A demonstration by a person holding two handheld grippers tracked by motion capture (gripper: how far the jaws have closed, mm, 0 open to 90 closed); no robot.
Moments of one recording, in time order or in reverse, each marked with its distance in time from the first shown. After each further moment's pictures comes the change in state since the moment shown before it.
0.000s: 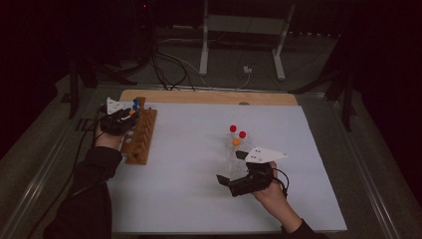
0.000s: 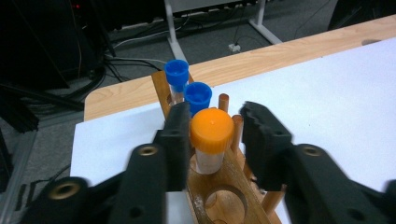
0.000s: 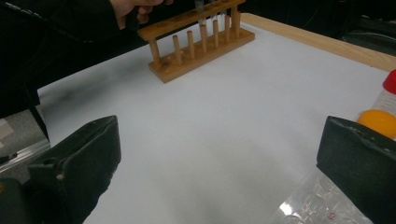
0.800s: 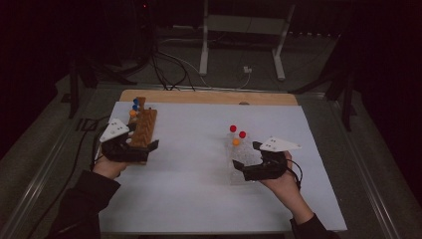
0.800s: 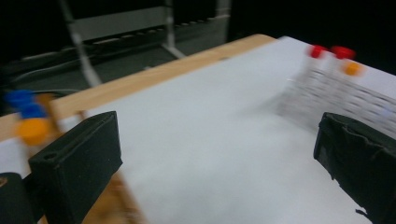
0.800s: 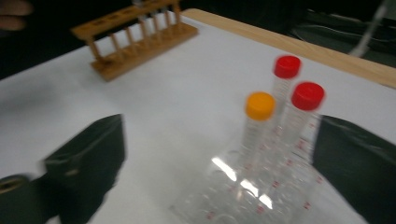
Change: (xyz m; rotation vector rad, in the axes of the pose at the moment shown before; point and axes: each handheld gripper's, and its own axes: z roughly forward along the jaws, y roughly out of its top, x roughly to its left) left arm -0.074 -0.006 -0.090 -0.098 -0.376 0.076; right arm -0.043 -0.004 -0.013 0.023 -0.167 0.039
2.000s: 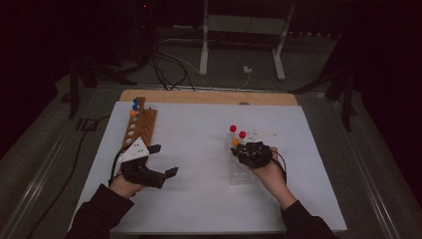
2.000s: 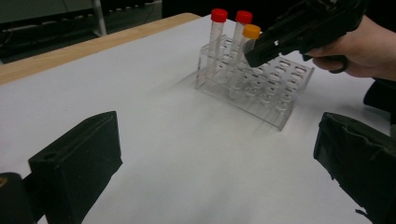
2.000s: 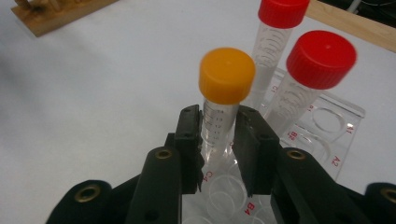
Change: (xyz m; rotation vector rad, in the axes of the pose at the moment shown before) left arm -0.044 -0.025 0.015 0.052 -0.204 0.028; right arm -0.022 -0.008 0.062 0.163 -0.064 -0.050
